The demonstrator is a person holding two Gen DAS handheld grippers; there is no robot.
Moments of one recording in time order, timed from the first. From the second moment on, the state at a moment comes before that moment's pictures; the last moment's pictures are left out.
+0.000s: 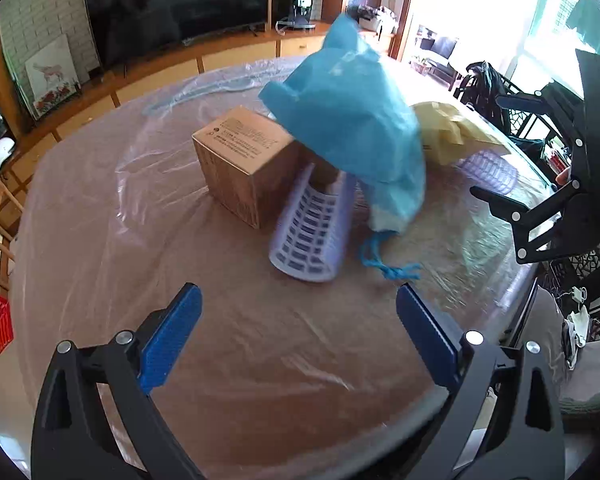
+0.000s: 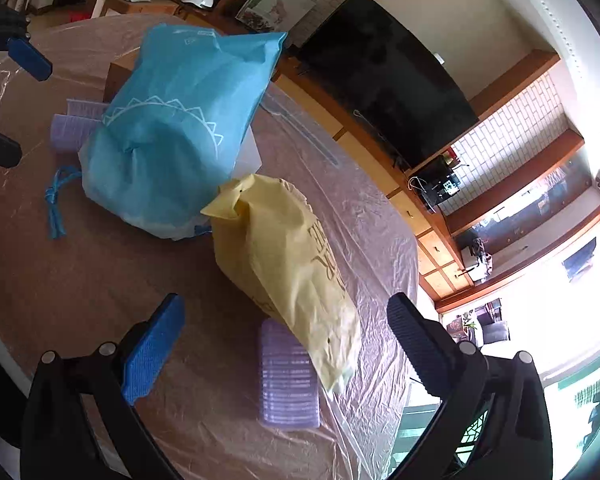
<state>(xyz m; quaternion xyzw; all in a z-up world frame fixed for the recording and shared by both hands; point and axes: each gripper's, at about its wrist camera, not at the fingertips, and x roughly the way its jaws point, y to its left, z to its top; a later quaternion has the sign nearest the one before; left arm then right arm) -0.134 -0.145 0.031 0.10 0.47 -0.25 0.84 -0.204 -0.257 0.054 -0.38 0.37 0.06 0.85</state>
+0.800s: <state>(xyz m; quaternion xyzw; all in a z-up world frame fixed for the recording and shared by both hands) -0.106 -0.162 0.017 0.11 0.48 -0.31 0.82 -0.121 -0.268 0.048 -0.29 0.43 0.13 0.85</state>
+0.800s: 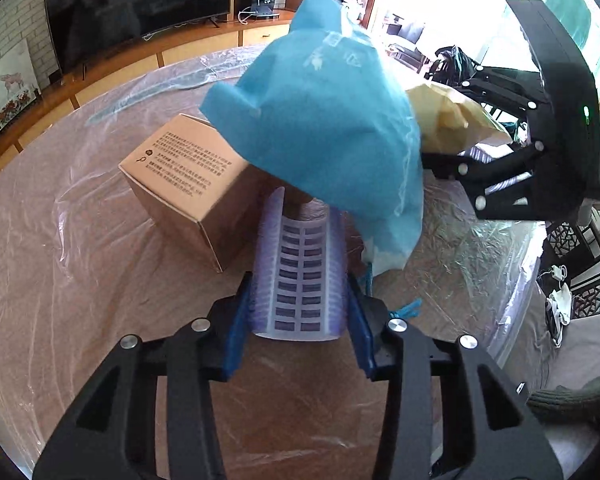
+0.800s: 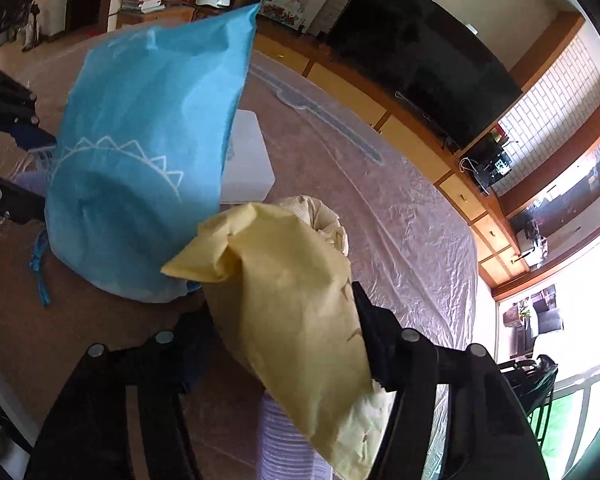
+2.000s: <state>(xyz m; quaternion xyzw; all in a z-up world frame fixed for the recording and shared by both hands) -0.167 -0.103 0.036 -0.03 0.46 -0.25 0.85 -0.197 -0.310 0.112 0.12 0.37 0.23 0.89</state>
